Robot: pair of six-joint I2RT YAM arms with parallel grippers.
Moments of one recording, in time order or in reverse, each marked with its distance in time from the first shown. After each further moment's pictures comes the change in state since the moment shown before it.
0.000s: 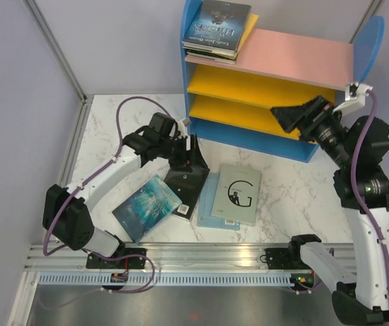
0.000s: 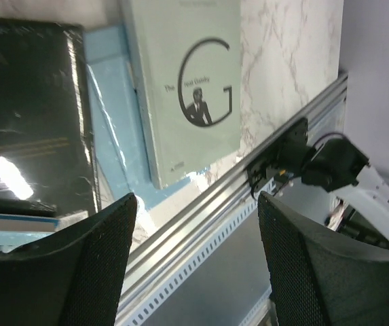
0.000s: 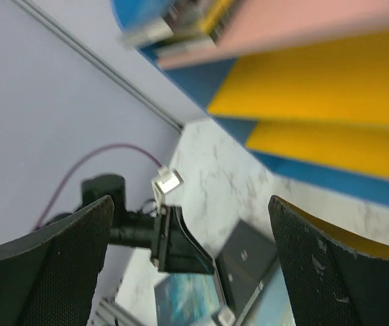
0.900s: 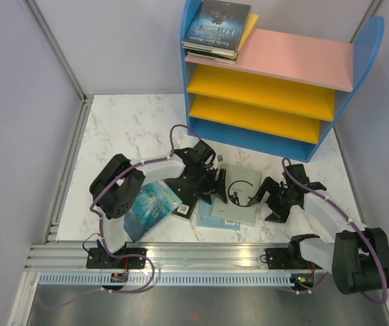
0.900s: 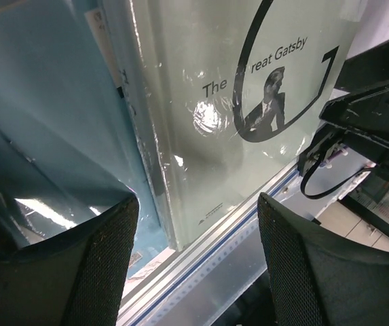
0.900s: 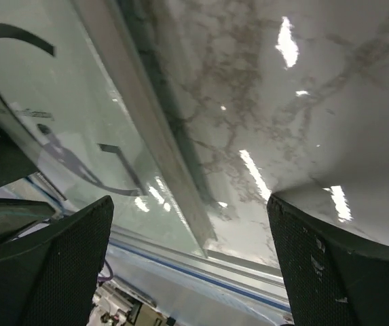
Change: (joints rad) left arm -0.267 0.433 -0.026 0.151 0.057 -0.023; right arm 0.030 0.181 -0.927 -0.172 -0.033 0.000
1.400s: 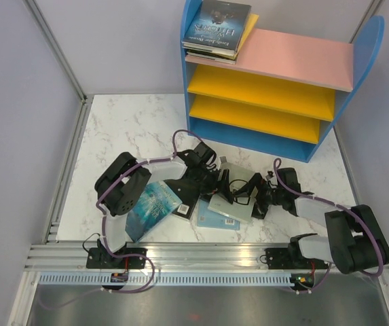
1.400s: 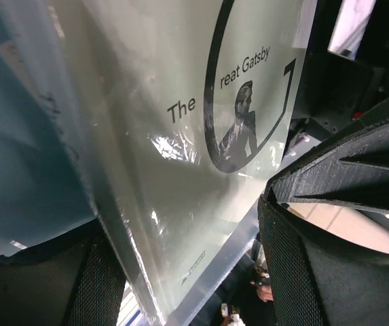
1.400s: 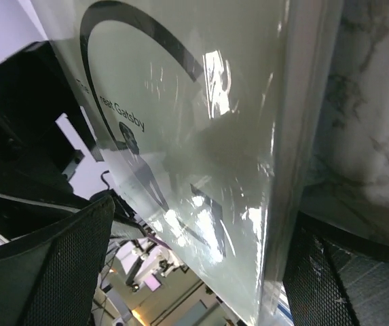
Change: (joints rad) left arm 0.001 0.052 -0.014 0.131 0.145 -0.061; right arm 0.089 0.157 -0.167 0.603 -0.315 0.286
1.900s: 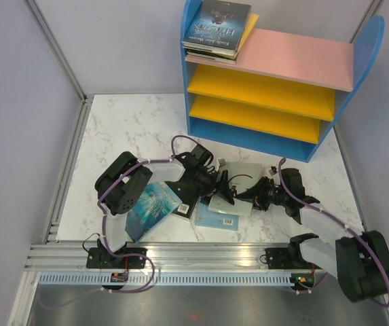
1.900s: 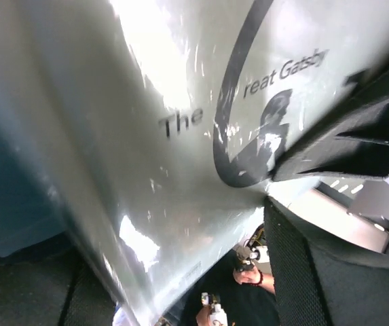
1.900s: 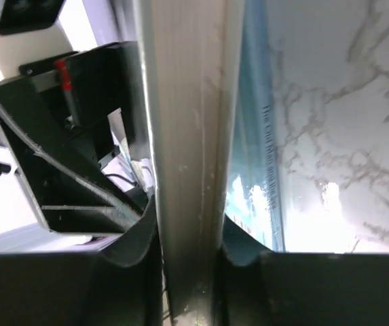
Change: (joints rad) left arm 0.003 0.019 -0.057 0.114 0.133 -0.090; right arm 0.015 -0.121 -0.051 0.090 0.022 0.026
